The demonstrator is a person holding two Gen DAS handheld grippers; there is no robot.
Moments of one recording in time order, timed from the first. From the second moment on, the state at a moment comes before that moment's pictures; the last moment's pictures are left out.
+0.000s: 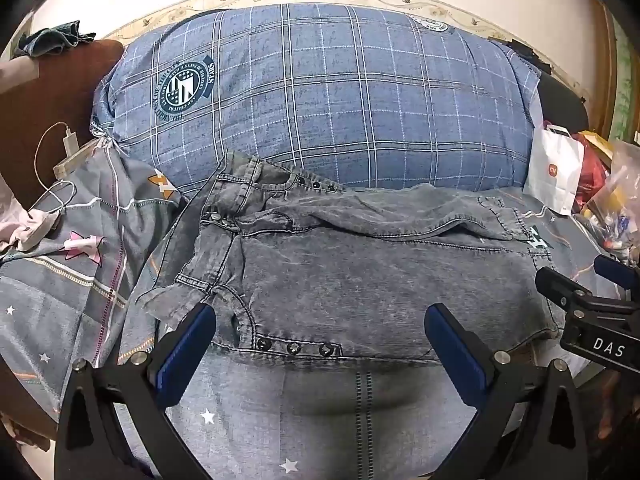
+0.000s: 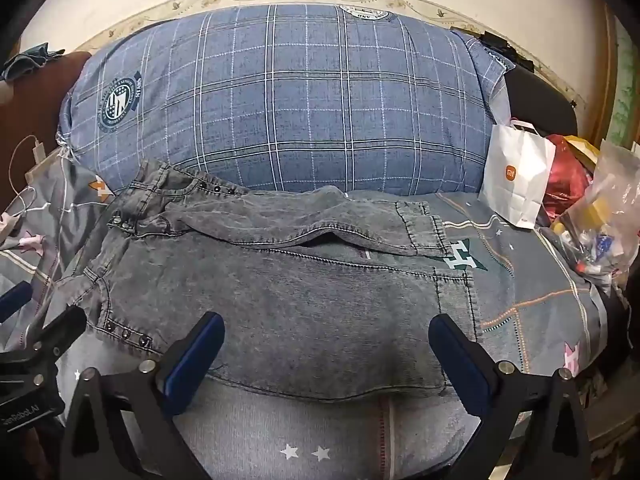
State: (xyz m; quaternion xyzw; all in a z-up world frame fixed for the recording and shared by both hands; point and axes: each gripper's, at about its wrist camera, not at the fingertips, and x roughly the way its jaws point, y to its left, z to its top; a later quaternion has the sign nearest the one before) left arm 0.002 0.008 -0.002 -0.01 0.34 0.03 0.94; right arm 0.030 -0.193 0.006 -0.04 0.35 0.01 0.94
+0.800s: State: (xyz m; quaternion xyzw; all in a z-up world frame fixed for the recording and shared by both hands) left arm 0.003 0.018 -0.012 0.00 0.35 0.04 0.93; right arm 0.033 -0.188 -0.003 -0.03 0.35 0.02 0.93
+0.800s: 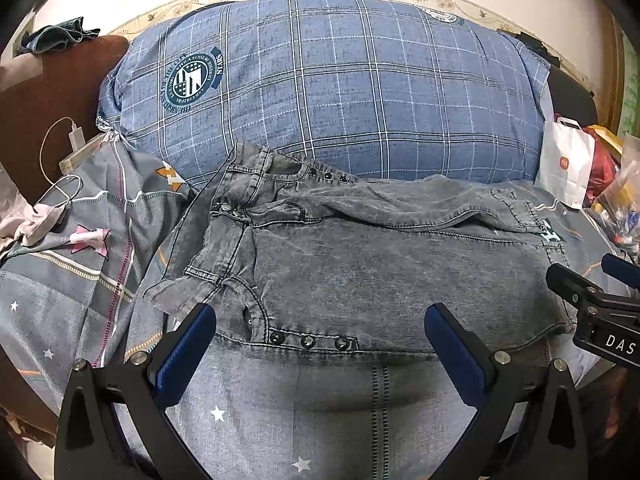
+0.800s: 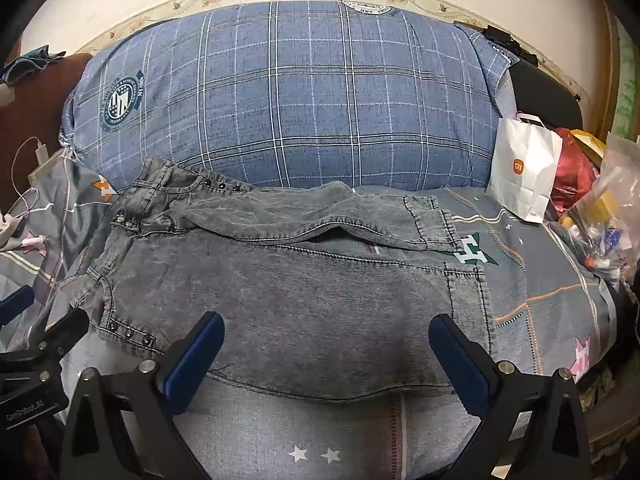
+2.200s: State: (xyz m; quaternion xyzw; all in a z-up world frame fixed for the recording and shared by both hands) left arm 0.007 0.027 -0.029 0.00 0.37 0.05 0.93; right arm 0.036 -0.197 -0.020 -0.01 0.37 0.02 0.93
